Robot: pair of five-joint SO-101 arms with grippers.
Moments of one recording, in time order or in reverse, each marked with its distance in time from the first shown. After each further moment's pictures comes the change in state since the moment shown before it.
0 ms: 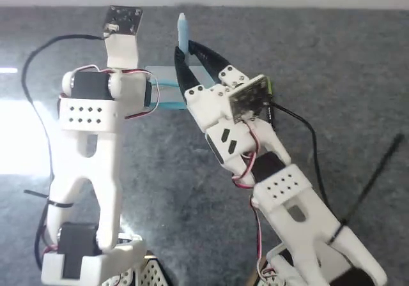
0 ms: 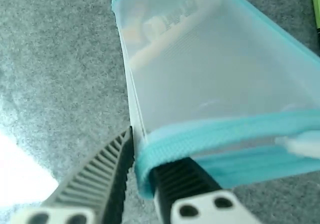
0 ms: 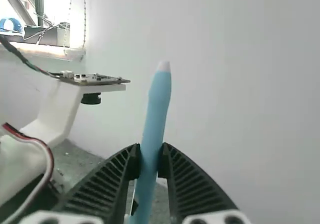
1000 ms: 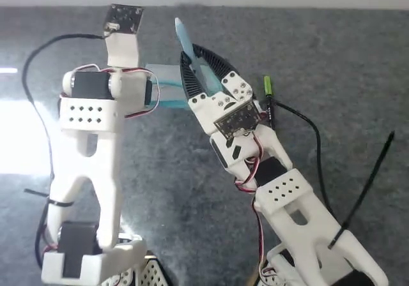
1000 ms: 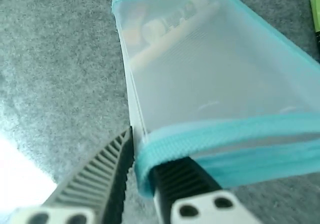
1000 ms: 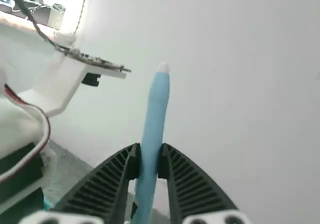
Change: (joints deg) left arm 0.0 0.1 -1.1 -0.3 -0.4; right arm 1.3 -3.6 4.8 -4.9 12.3
